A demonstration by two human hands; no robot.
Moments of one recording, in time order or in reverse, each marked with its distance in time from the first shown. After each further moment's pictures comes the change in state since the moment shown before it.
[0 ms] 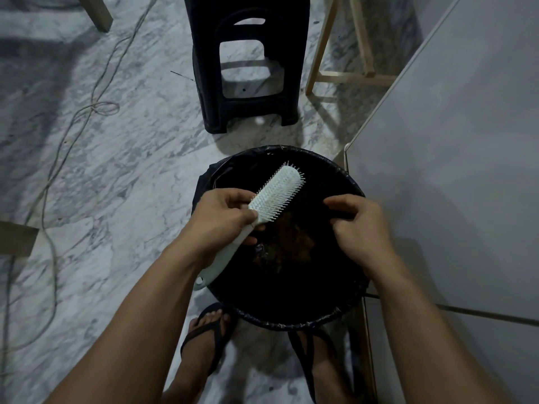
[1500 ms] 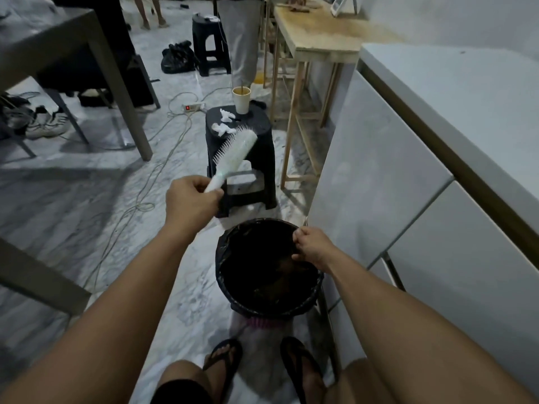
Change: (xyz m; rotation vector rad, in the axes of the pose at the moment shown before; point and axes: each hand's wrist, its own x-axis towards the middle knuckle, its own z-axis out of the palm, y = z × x) left_hand -0.208 0.152 -0.055 0.215 0.483 0.523; right_hand -0.126 -0.099 -0.081 0.391 -0.211 0.048
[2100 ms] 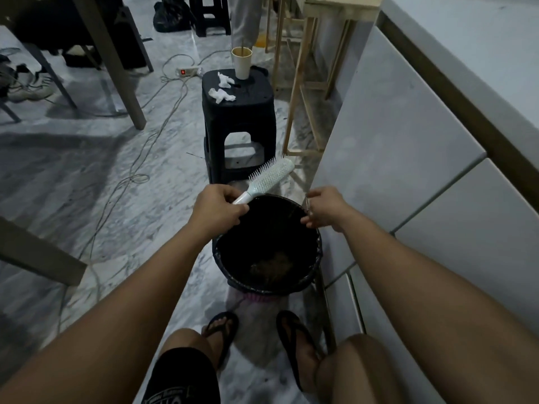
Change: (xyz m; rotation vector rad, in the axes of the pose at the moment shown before) left_hand -0.016 -0.042 0.045 0.135 -0.314 -0.055; right_hand 0.014 -0.030 -0.023 -0.125 0.084 0.084
